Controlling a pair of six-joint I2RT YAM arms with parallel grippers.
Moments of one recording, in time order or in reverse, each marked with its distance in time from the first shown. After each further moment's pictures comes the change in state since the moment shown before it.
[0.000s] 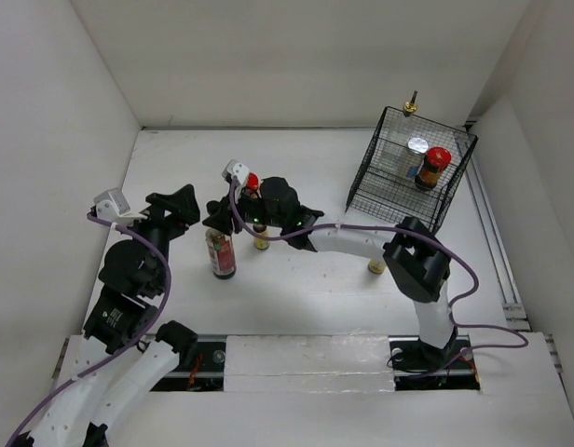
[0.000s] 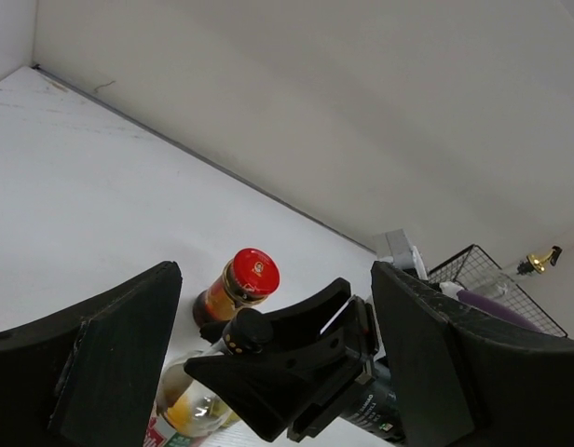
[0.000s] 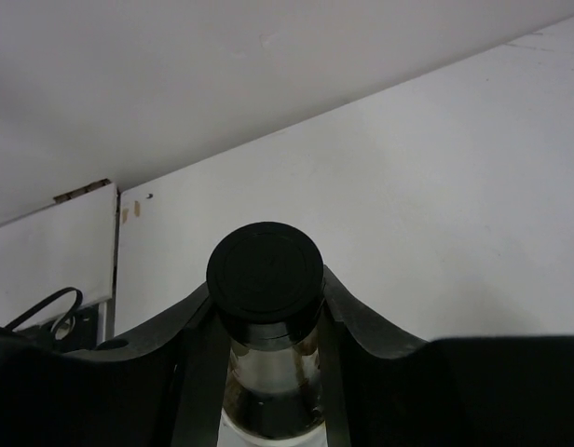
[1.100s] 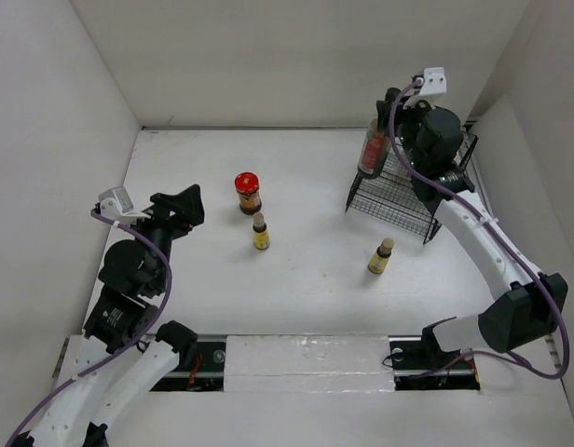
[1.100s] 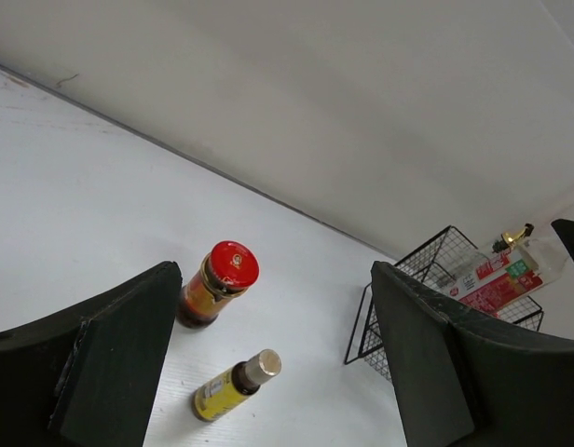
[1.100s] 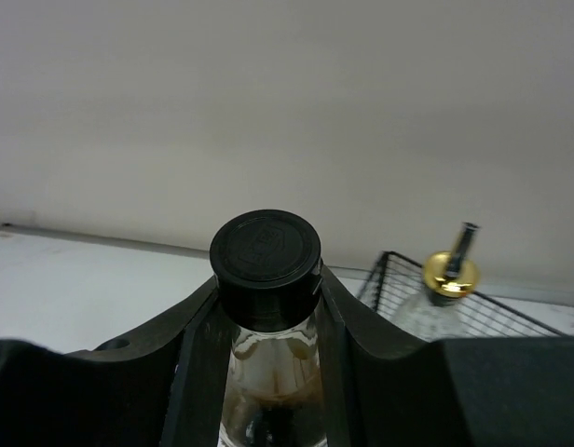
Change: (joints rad) left arm 0.000 0.003 0.000 0.014 0.072 0.000; right arm -0.628 -0.627 -0.141 -0.307 0.492 -0.162
